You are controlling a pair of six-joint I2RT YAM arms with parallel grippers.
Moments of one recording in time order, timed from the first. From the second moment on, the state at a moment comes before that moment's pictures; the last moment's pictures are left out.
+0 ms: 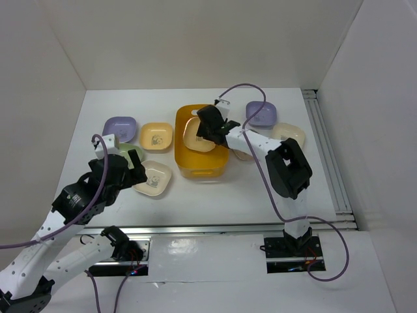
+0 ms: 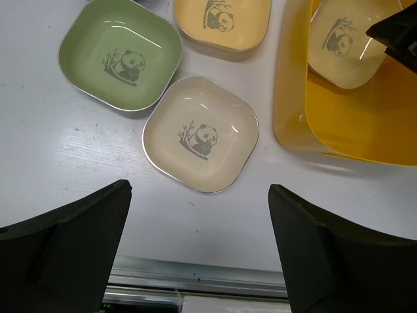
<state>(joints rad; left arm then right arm) -0.61 0.71 0.99 -0.98 -0.56 -0.66 0.66 2.01 1.53 -0.28 0.40 0.79</state>
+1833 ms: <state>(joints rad) -0.61 0.78 0.99 -0.97 -0.51 -0.66 0.24 1.70 0.88 -0.05 0.29 0.75</state>
